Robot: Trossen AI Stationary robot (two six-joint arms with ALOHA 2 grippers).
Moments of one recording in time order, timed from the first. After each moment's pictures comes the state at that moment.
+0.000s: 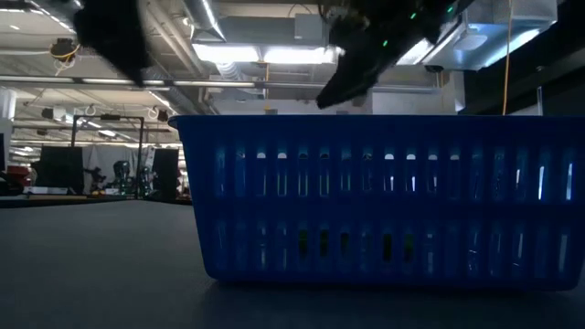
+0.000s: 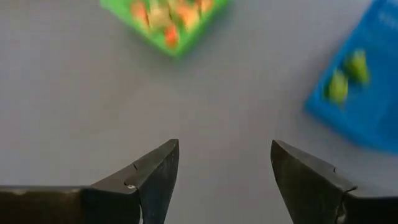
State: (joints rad) left arm -0.52 1.49 1.18 -0.95 -0.46 -1.05; right arm -0.30 1.51 1.13 -0.26 -0.12 -0.16
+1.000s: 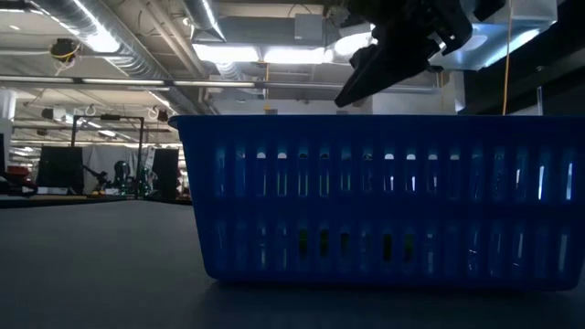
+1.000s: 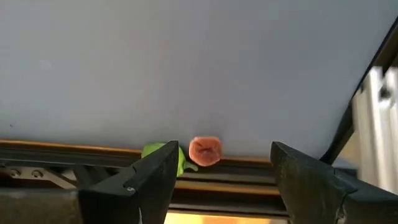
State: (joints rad) left arm -0.96 1.71 1.19 -1.14 0.23 -1.06; right arm 0.15 1.48 0.99 -0.23 0.04 -0.10
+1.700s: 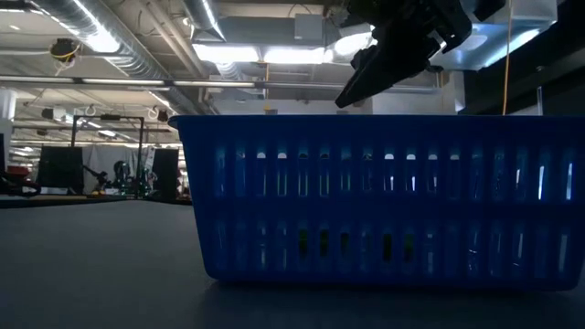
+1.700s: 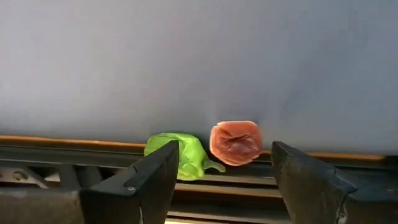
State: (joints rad) left arm -1.10 1.74 1.04 -1.05 0.24 -1.09; right arm 0.15 1.49 0.99 -0.23 0.04 -0.07
